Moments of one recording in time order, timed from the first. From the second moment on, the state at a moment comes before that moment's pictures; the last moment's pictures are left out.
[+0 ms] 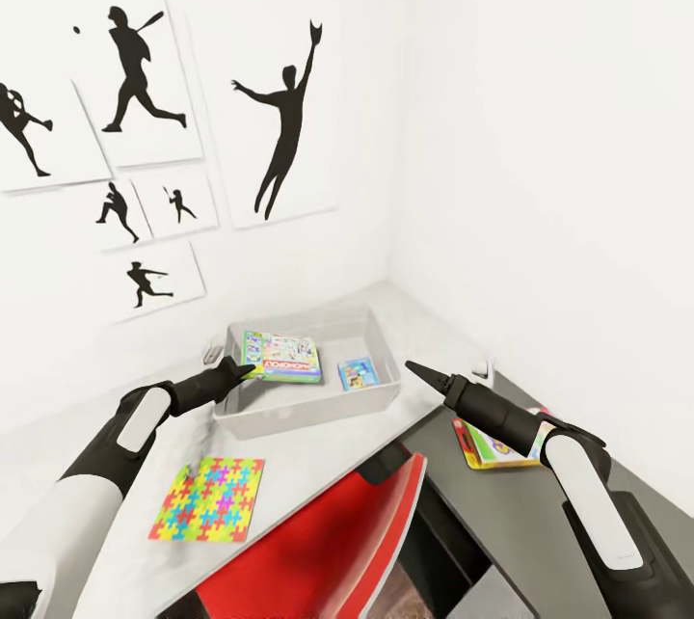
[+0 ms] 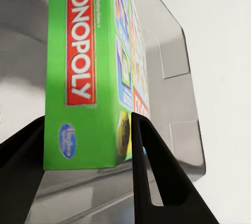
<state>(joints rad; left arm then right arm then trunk) -0.77 0.19 0.02 -0.75 0.89 0.68 -0.34 -0.37 -0.18 0.05 -1.57 -1.01 0.75 0.36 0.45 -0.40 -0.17</state>
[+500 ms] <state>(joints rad) -0.77 0.19 0.02 -0.75 0.89 0.68 -0.34 -0.37 -0.18 0.05 -1.57 -1.01 0.75 0.37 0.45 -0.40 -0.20</state>
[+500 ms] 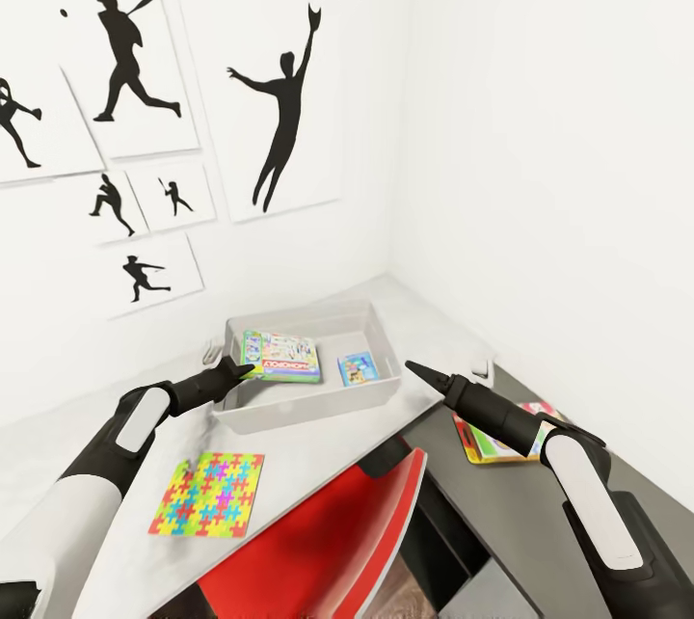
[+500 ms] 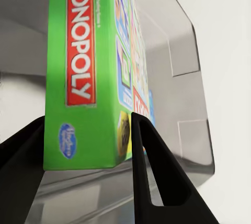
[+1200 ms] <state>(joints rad) -0.77 0.20 0.02 -0.75 0.89 0.68 -0.35 -0.37 -0.18 0.04 -1.57 -1.01 0.75 0.37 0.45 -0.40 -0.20</state>
